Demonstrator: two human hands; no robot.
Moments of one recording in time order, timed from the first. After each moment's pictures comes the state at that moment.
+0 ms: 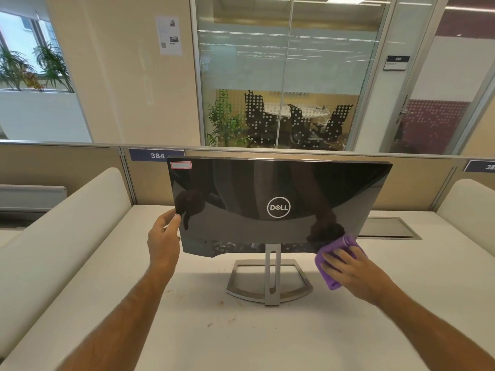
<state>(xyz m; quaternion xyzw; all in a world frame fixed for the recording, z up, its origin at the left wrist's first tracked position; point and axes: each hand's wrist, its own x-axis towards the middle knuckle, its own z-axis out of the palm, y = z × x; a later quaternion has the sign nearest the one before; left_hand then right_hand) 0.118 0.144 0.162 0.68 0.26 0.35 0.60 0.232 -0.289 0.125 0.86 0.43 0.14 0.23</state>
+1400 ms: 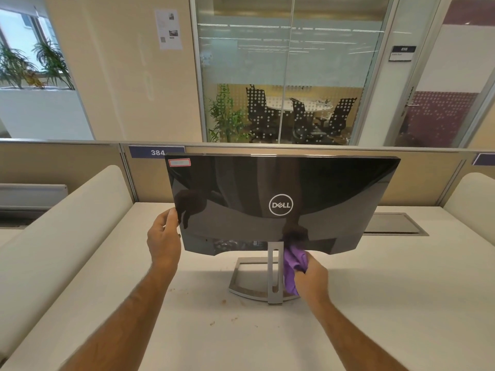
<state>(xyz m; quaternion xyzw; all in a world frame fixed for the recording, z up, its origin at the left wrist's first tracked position) 0.128 0.147 0.154 0.66 0.27 0.38 0.58 0.198 -0.152 0.070 0.86 -0.04 0.07 -0.51</state>
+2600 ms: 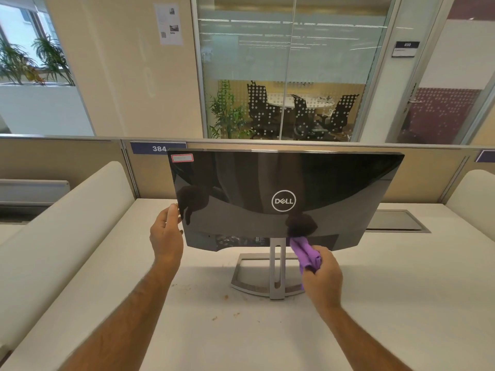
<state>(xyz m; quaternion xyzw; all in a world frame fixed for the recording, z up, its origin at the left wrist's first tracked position) 0.128 0.148 0.152 0.66 0.28 0.39 0.58 0.182 -0.171 0.073 0.85 0.08 0.23 -0.48</state>
